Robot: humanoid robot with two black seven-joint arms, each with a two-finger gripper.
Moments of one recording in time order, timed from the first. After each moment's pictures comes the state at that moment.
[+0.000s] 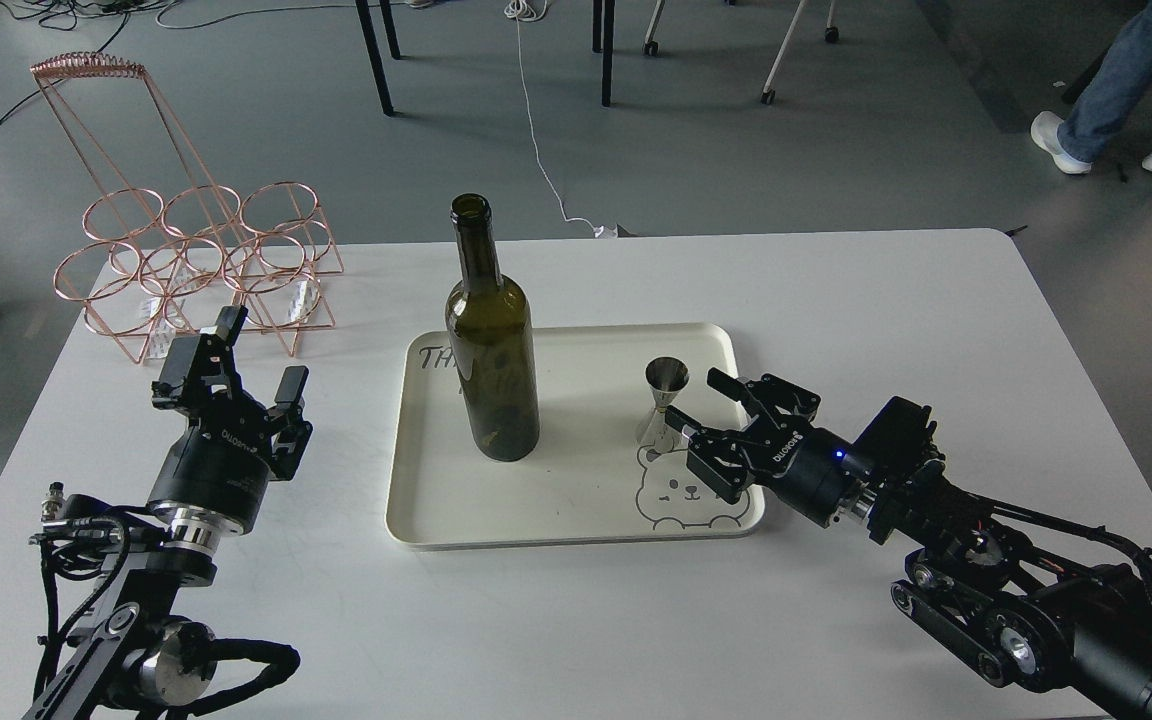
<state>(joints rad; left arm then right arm) 0.14 0.09 -1.42 -1.47 0.94 -0.11 -0.32 0.44 -0.26 0.61 0.87 -2.18 -0.49 0.49</state>
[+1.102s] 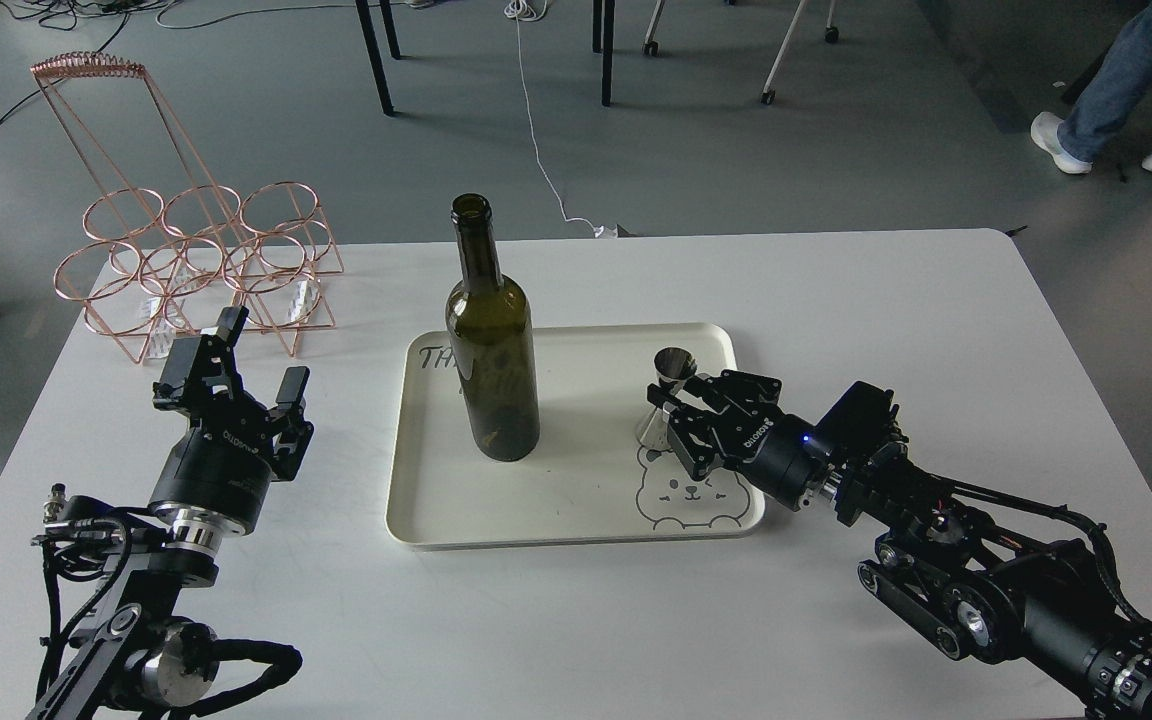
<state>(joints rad) 0.14 0.09 -1.42 -1.47 0.94 -0.10 -0.32 0.51 -0.17 0.58 0.74 -2.18 -0.49 0.49</state>
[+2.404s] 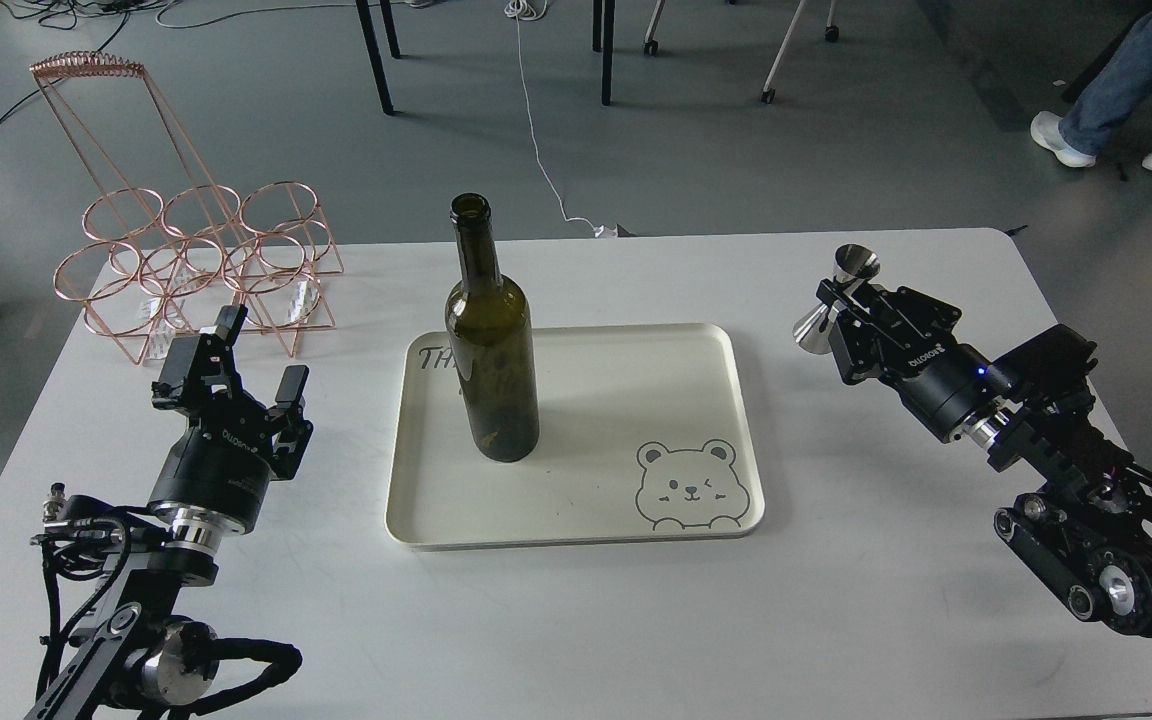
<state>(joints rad) 0.14 0.09 -1.42 -1.47 0.94 -0.10 -0.32 0.41 -0.41 0.89 0.81 -2.09 -0.49 0.49</state>
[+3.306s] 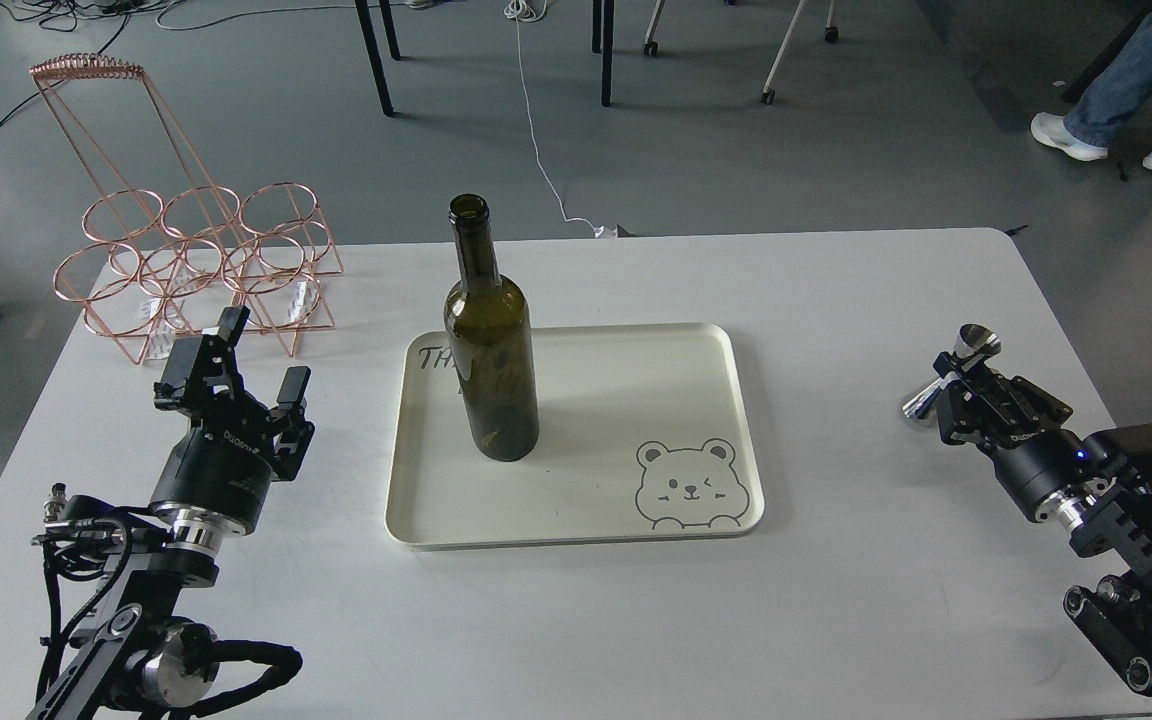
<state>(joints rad) 0.14 0.09 -1.42 -1.47 0.94 -0.11 -0.32 0.29 -0.41 0.98 0.68 -2.00 -0.49 0.49</state>
